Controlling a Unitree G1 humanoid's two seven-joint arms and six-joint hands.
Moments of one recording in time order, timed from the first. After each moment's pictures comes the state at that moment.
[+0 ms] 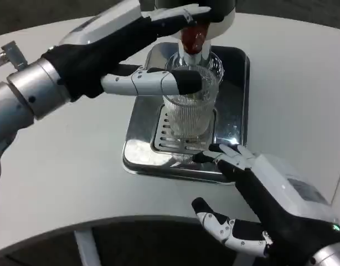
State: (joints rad) left arm -0.82 0.66 -0.03 0.12 0.08 -0.34 -0.64; right arm 0.08 -0.09 0.26 -0.87 -1.00 0.30 0.59
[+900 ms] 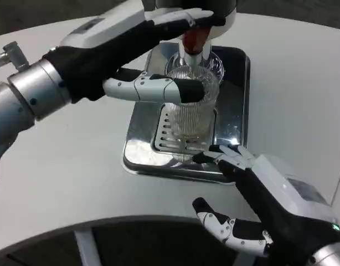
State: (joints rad) left arm -0.82 0.68 -0.06 0.13 0.12 -0.39 -0.61; right arm 0.08 -0.09 0.26 -0.86 -0.99 0.31 0.59
